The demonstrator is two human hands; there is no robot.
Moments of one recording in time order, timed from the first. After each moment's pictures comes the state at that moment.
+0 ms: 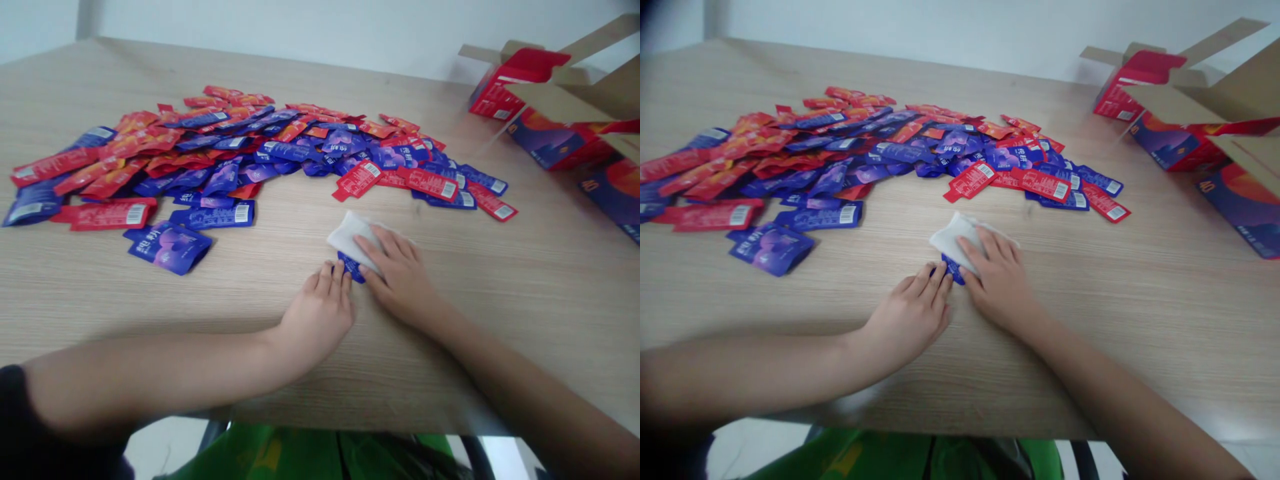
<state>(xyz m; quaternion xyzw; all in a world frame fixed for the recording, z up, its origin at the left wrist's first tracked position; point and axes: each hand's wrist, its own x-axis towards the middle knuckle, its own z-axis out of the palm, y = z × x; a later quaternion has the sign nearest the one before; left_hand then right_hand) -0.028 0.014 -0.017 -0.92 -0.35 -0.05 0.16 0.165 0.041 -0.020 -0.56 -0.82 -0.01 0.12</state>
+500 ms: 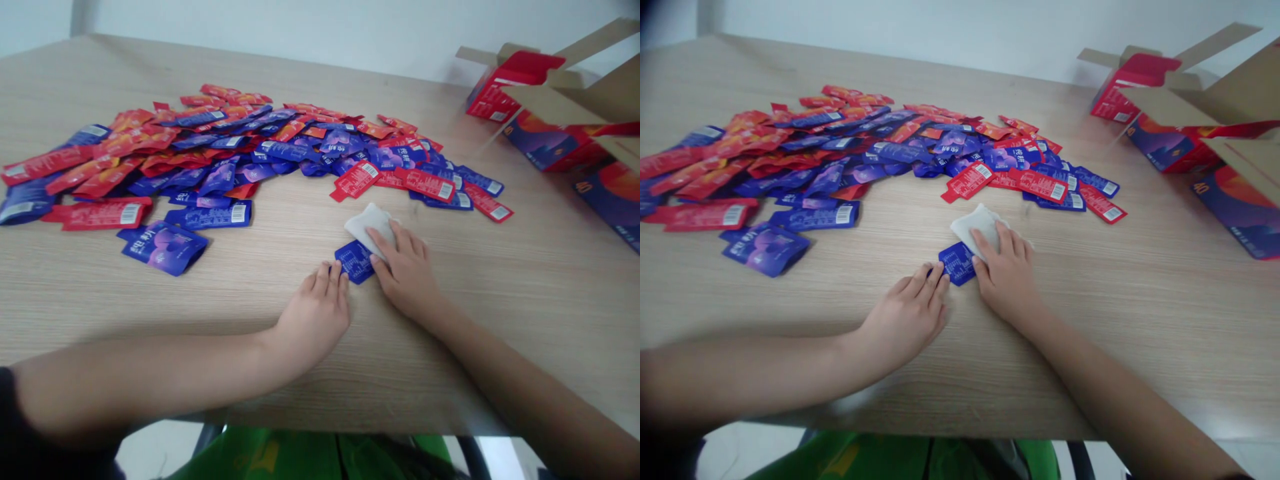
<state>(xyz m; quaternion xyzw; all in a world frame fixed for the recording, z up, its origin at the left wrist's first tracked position) -0.028 0.014 -0.017 -0.92 -0.35 -0.05 0.16 0.168 0.041 -0.022 -0.61 -0.78 -0.04 0.13</state>
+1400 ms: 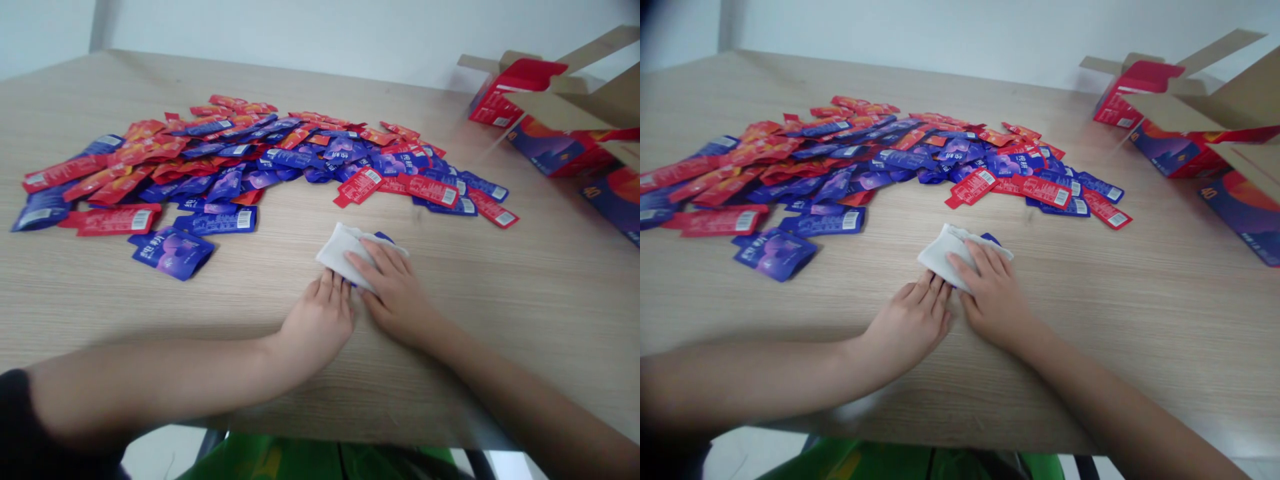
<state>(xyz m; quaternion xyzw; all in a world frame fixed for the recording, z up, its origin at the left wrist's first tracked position) -0.028 0.014 -0.017 -0.92 -0.35 -0.07 0.17 0.164 0.034 -0.019 -0.49 -0.86 0.02 0.13</state>
